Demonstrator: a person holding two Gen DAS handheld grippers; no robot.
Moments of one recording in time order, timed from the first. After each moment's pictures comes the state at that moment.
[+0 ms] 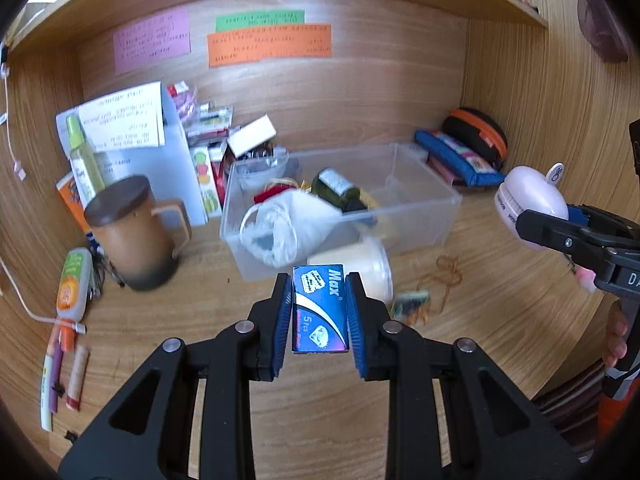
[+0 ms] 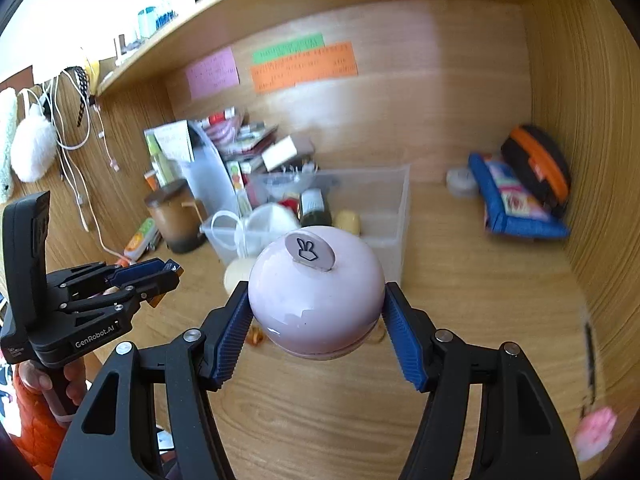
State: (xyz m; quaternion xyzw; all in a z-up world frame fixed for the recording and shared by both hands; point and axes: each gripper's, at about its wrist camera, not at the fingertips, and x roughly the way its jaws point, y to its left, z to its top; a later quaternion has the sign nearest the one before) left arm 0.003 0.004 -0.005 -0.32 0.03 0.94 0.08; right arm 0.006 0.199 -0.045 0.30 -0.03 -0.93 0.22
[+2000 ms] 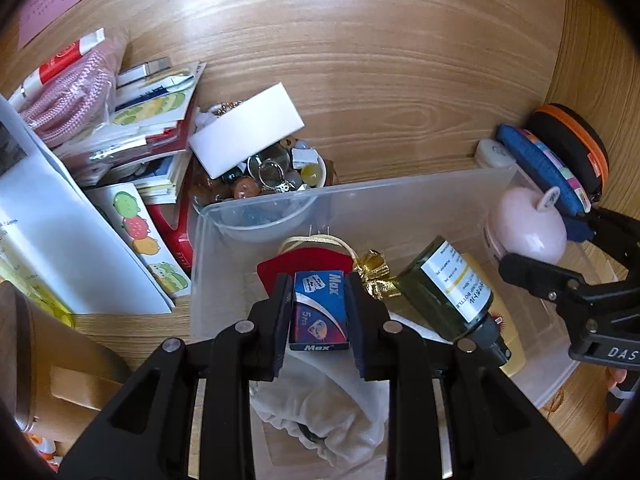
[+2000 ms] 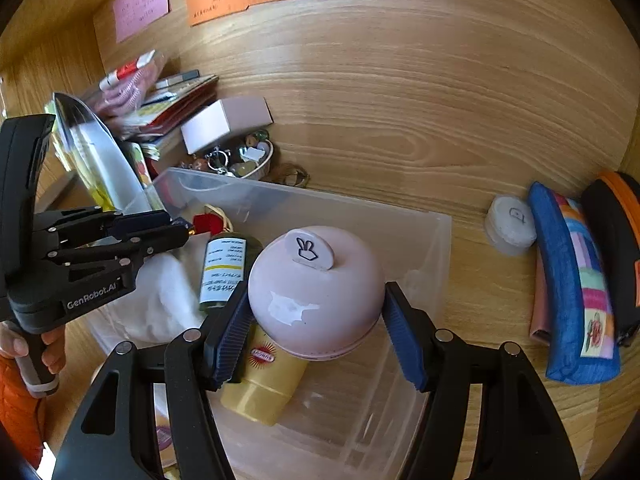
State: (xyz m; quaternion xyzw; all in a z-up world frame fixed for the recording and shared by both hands) left arm -0.217 -0.013 -0.053 -0.41 0.03 0.91 0.08; right arm -0.199 0.138 -0.090 0.39 0.06 -0.89 0.21
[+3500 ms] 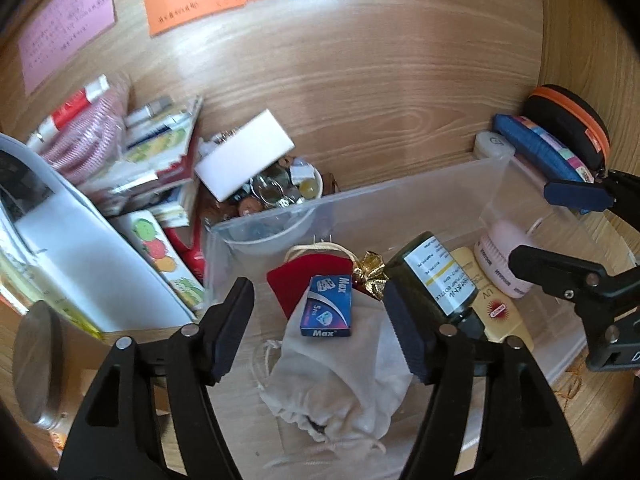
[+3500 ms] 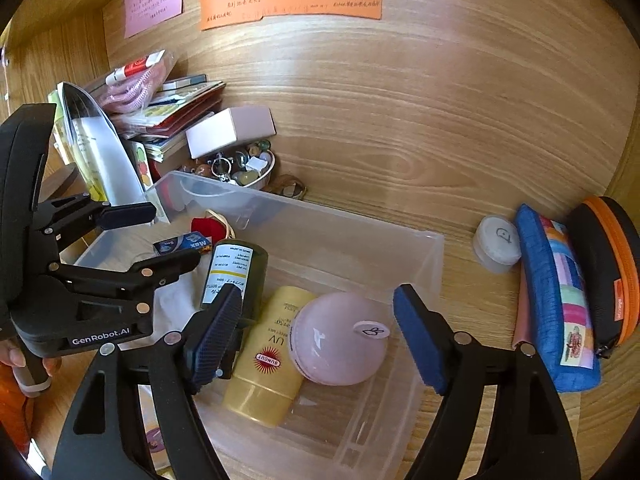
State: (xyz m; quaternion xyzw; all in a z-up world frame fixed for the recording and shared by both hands) left arm -0.196 0.003 -0.038 -0.37 0.09 0.92 0.06; right arm -0.186 0.130 -0.077 0.37 0.09 -0.91 0.19
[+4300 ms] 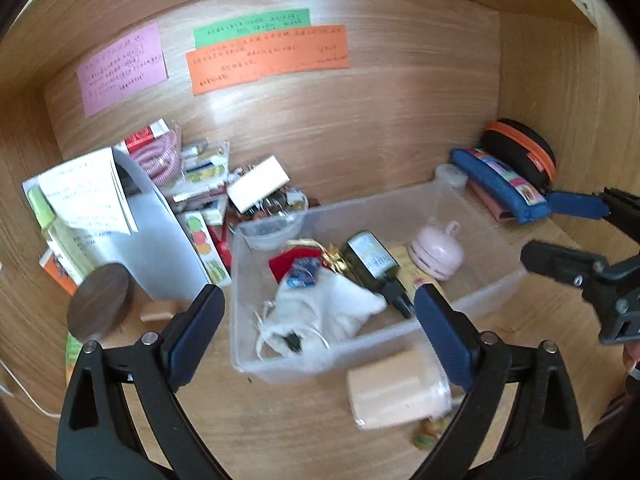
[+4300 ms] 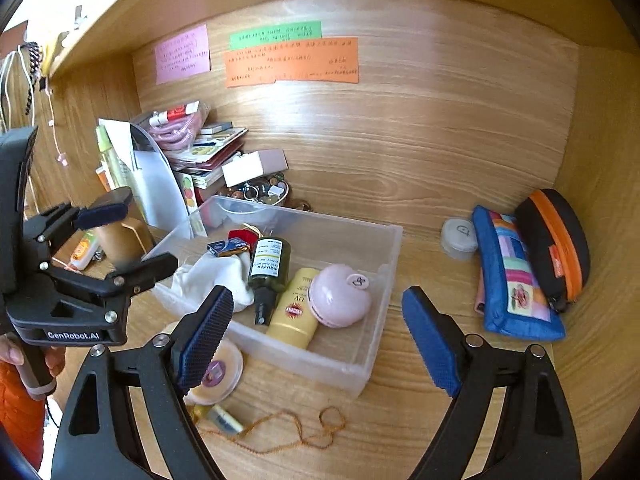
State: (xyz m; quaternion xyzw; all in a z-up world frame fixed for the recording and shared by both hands) left arm -0.101 0.012 0.005 -0.32 0.08 0.94 0.06; right arm -0.098 0.169 -0.027 0.32 0.05 -0.93 0.19
